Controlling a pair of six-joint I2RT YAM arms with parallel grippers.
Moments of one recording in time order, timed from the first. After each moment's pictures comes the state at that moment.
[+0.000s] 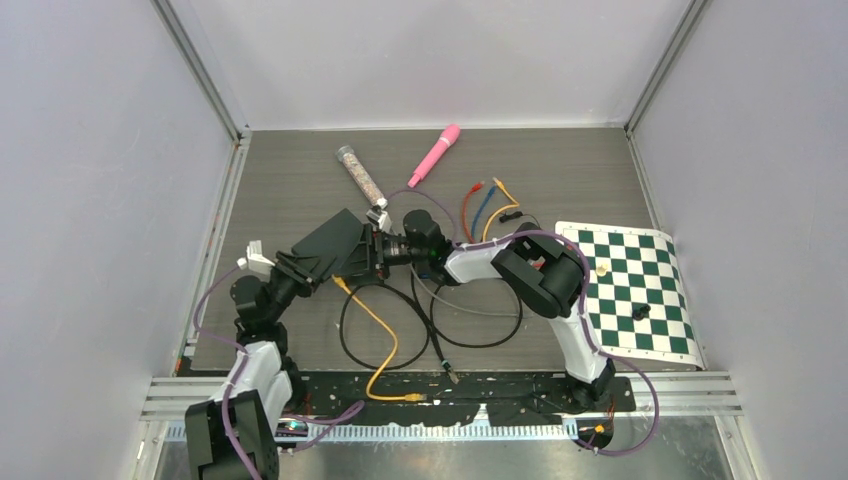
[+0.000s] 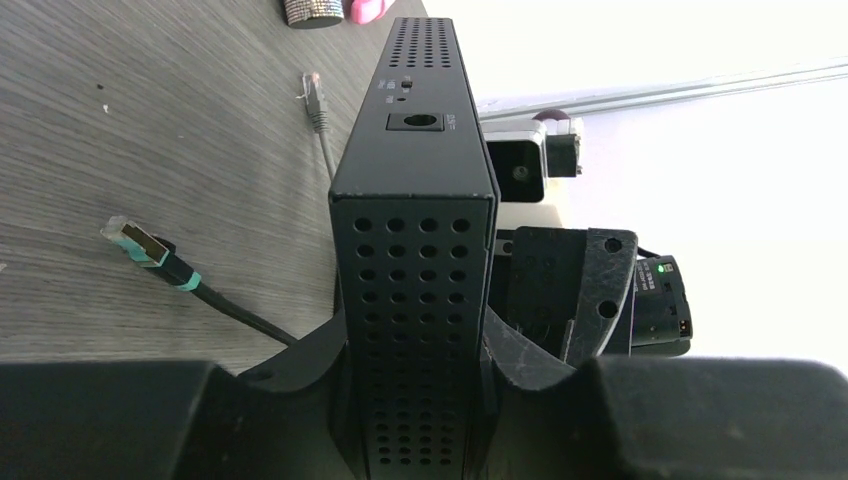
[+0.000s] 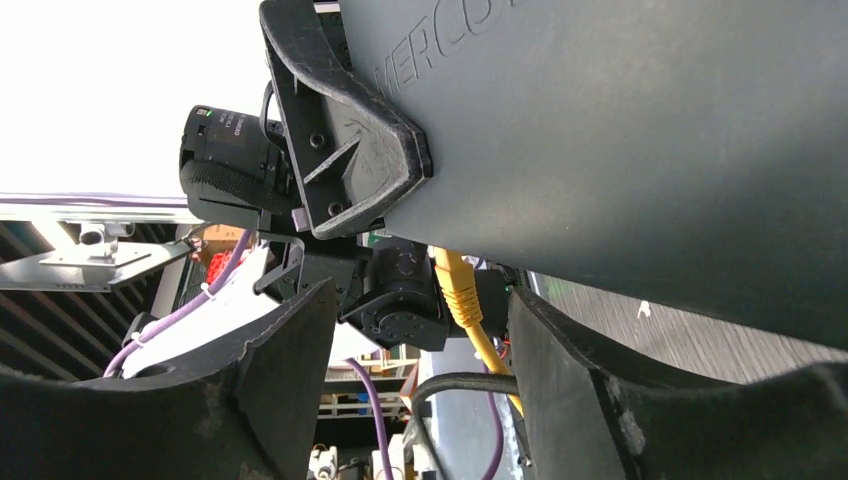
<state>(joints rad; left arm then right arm) 0.24 0.86 0.04 0.67 0.68 -1.19 0.88 2.12 1.18 0.82 -0.77 1.30</state>
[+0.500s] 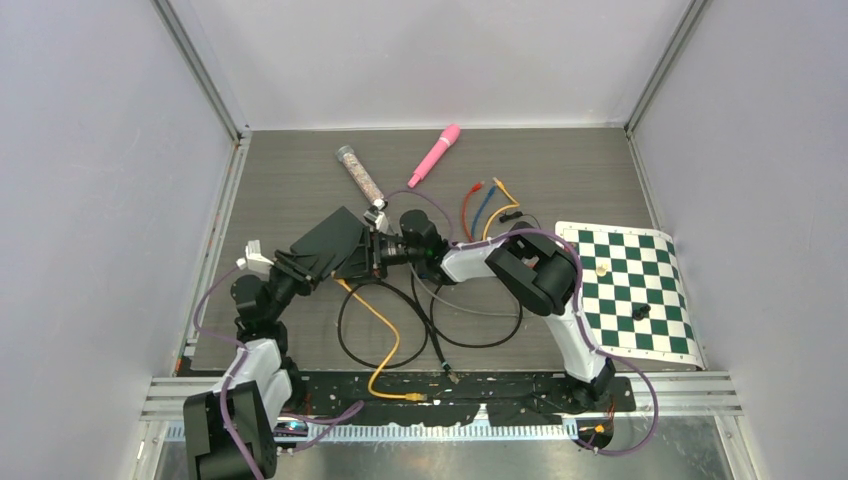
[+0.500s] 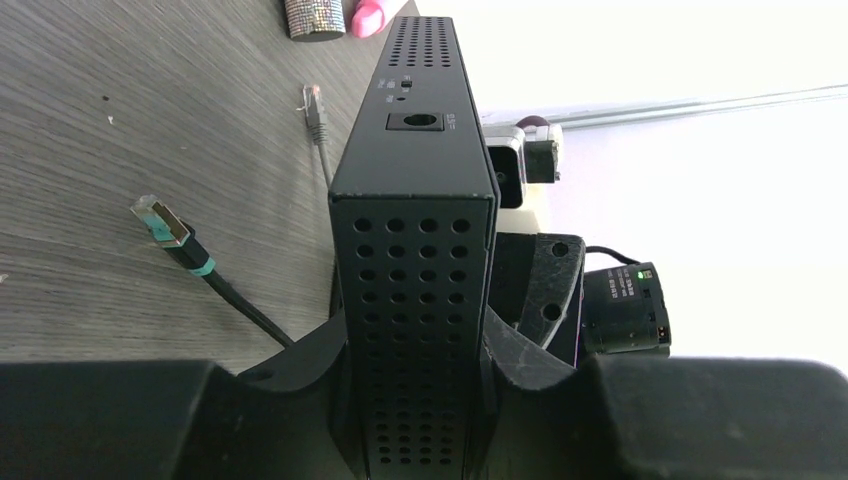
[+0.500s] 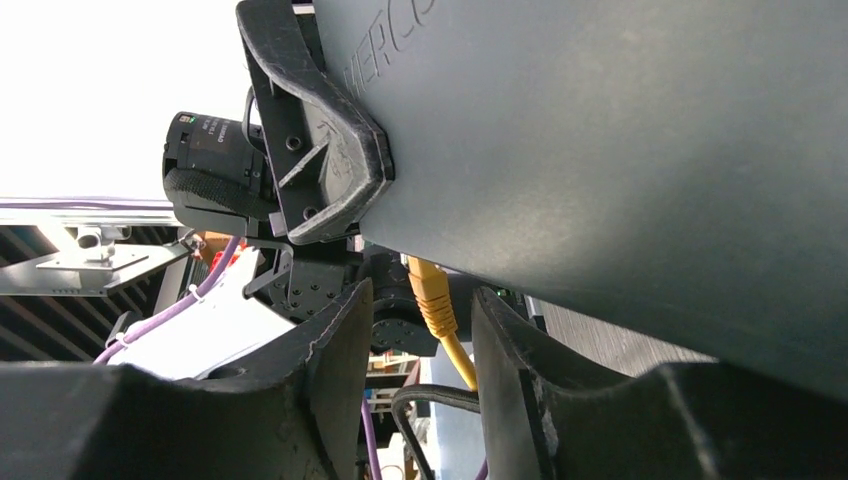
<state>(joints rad) 0.24 0.90 0.04 0.72 0.67 -1.21 0.88 2.17 1.22 0.83 -0.78 1.31</state>
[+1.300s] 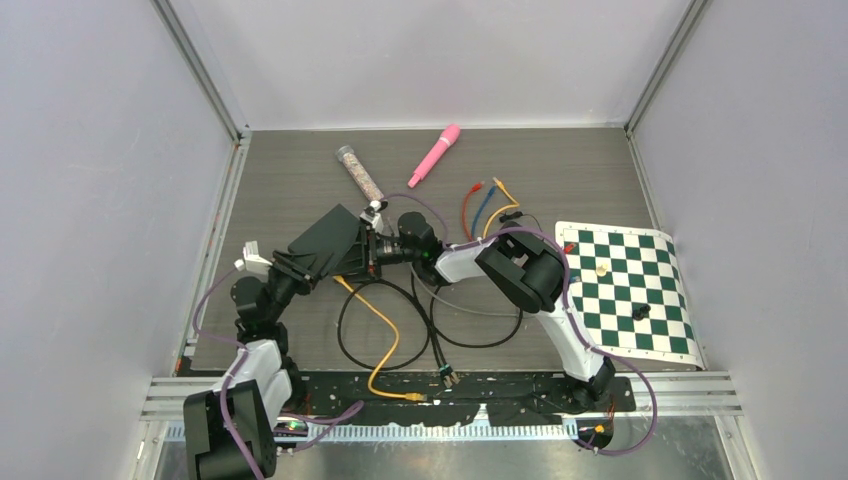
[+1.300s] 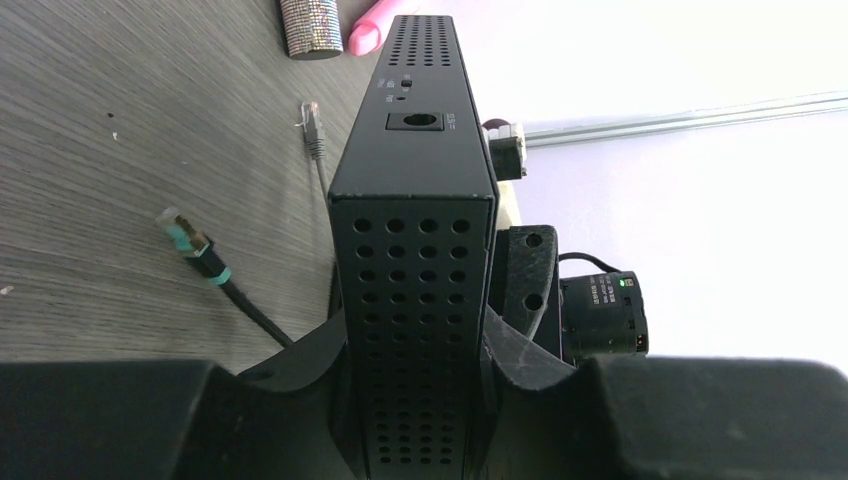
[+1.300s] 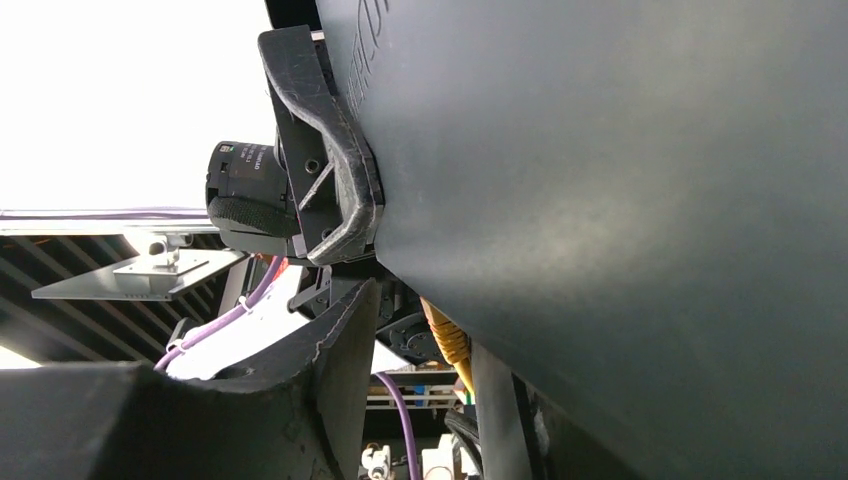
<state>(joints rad) 0.24 0.91 0.03 0.77 0.63 -1.24 0.89 2.25 1.28 0.95 -0.80 1.47</state>
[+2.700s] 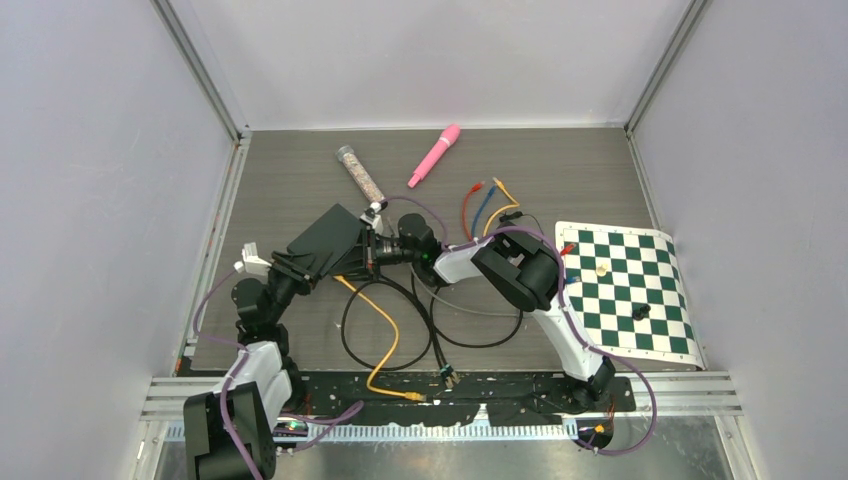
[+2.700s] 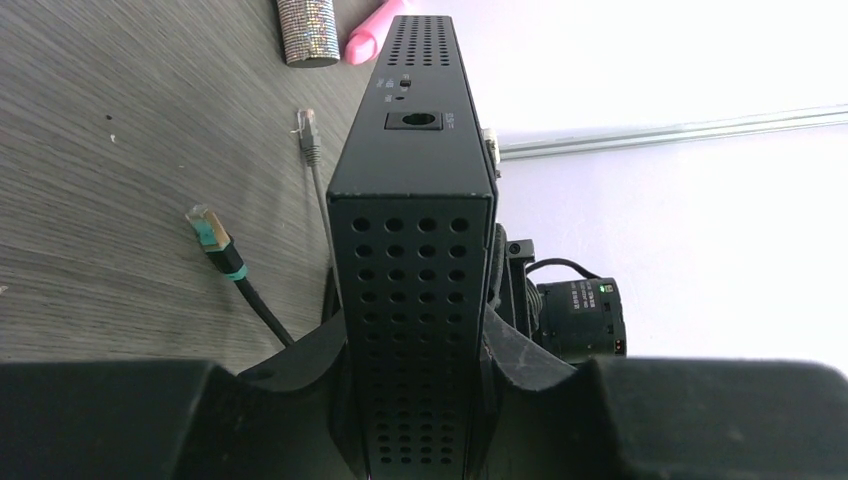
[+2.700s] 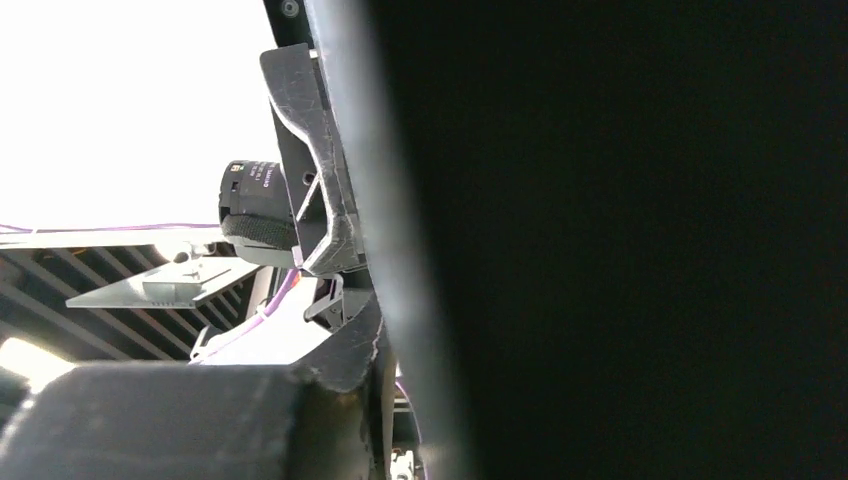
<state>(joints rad) 0.23 0.90 0.02 0.79 0.61 -1.26 0.89 2.29 1.29 0.99 -0.79 1.55</state>
